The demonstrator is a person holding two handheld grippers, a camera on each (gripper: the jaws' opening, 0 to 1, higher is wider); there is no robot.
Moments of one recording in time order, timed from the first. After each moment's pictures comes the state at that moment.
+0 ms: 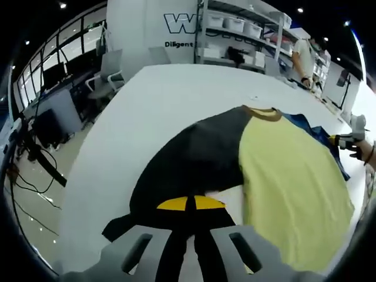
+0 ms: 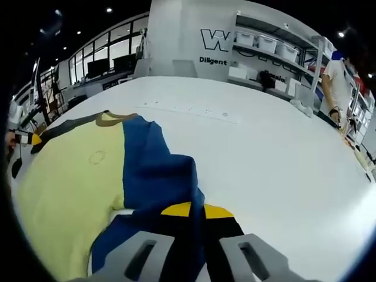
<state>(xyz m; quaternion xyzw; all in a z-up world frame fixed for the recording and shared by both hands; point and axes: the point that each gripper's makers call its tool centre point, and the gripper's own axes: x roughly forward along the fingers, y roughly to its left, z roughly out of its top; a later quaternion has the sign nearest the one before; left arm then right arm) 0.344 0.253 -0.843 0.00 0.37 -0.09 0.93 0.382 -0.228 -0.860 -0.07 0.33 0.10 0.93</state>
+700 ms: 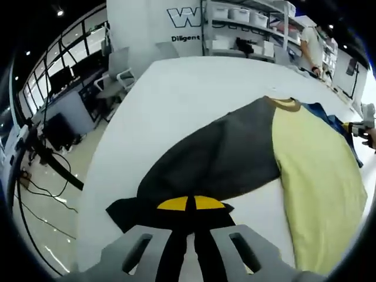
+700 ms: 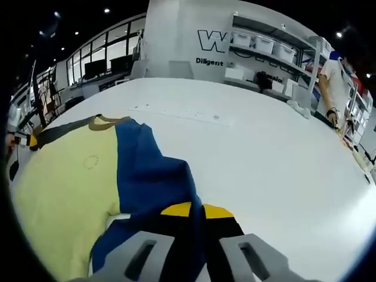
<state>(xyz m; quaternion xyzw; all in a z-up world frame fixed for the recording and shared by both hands) 0.351 0.298 -0.853 0.05 0.39 -0.03 0.92 0.401 -0.246 -0.857 -0.08 0.33 0.09 0.94</state>
